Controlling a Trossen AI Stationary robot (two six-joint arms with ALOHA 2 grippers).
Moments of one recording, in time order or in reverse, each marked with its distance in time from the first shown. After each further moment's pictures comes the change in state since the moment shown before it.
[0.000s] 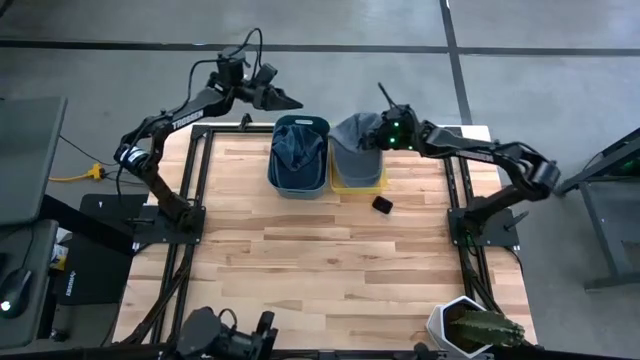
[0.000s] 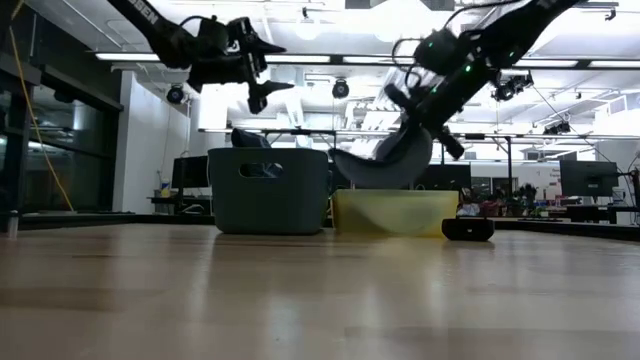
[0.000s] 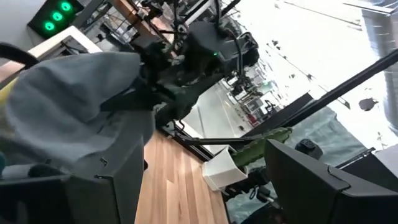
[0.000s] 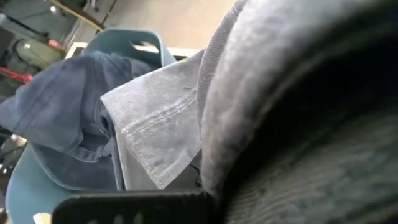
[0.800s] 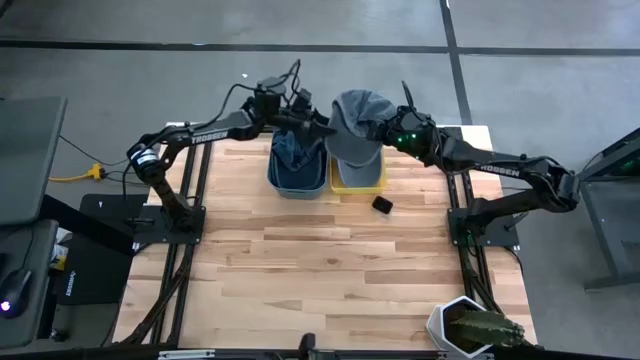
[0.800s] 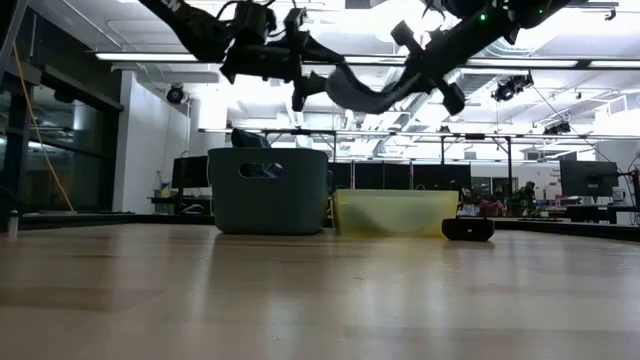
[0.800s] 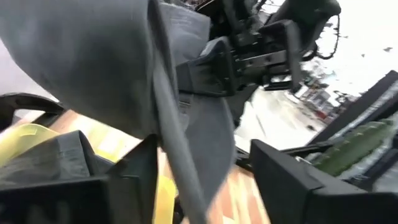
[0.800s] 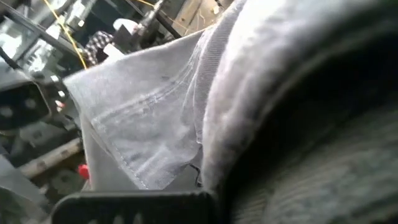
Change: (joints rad) left arm -0.360 0.043 0.000 0.040 -0.564 0.256; right arm 0.199 -0.191 0.000 0.118 0.340 0.221
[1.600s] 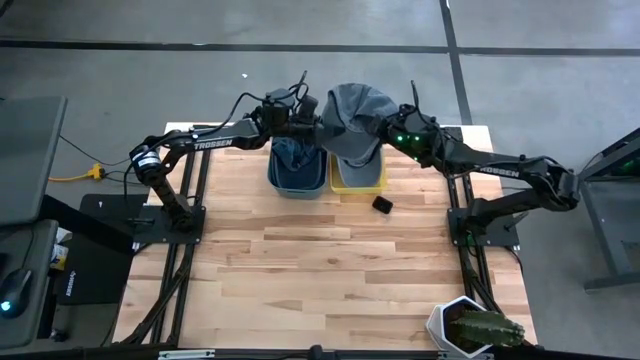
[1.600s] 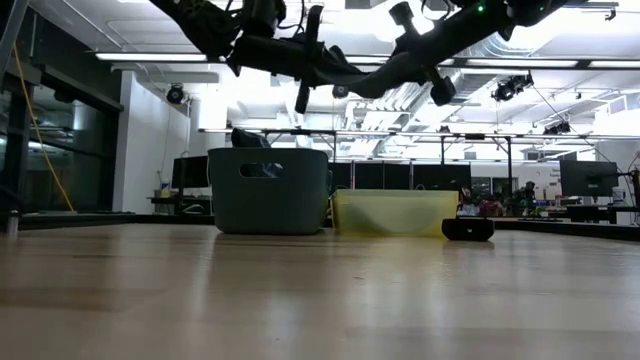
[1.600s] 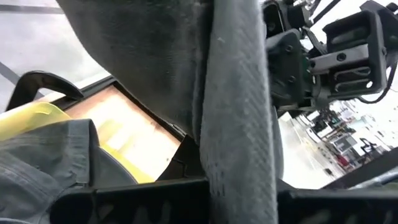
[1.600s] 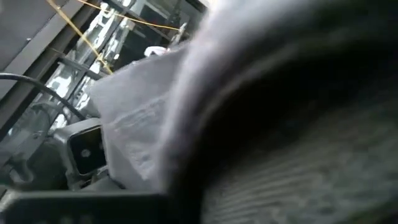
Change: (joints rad) left arm -0.099 0.005 0.000 0.003 -0.258 -0.181; right arm 0.029 0.002 0.000 0.125 0.027 0.134
